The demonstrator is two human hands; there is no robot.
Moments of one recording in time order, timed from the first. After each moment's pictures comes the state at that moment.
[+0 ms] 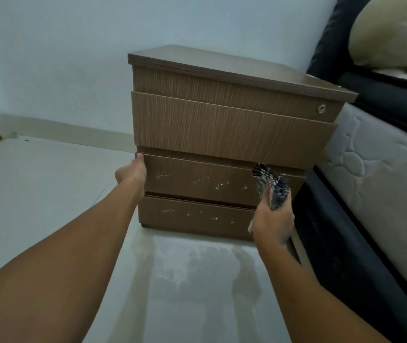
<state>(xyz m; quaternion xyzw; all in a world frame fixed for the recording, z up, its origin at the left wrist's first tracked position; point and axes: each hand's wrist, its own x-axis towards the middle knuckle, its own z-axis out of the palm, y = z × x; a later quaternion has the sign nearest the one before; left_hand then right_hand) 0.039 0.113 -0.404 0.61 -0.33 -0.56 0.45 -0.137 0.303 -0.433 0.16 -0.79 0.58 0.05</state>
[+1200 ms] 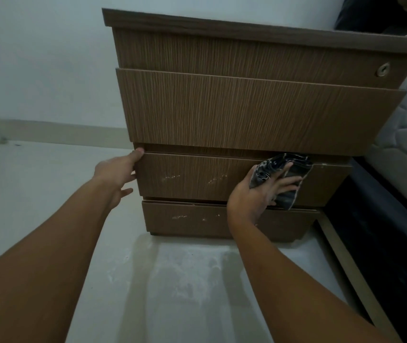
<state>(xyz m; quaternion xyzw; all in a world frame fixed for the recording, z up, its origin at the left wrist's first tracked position) 0.073 0.063 -0.411 0.55 -0.48 -0.57 0.37 -0.122 0.166 -0.482 0.16 -0.74 0.65 0.07</state>
